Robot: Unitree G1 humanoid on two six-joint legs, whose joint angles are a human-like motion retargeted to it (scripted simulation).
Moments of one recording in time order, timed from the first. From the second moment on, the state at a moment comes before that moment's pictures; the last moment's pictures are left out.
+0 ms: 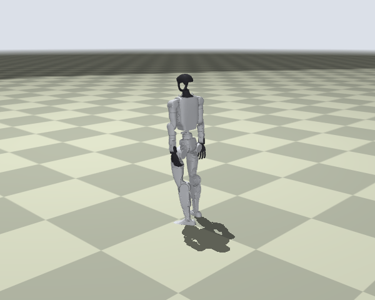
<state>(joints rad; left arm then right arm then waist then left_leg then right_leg) 0.13 0.12 0.40 1.54 0.32 0.11 -0.23 -0.05 -0.10 -0.22 1.63 -0.74 -0.07 0.12 -0.22 0.02 -0.09 0.02 0.06 0.38 0.00 -0.11 -0.03 -0.11 -0.03 -0.26 0.04 -0.03 0.04</state>
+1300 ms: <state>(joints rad) 0.11 0.10 0.41 1.56 0.28 0.10 -0.17 -0.03 -0.13 -0.24 1.62 -0.75 -0.07 0.12 -0.08 -0.01 -0.10 -0.03 -0.01 0.21 0.01 -0.05 -0.01 -0.01 -0.08 -0.45 0.01 -0.07 0.04</state>
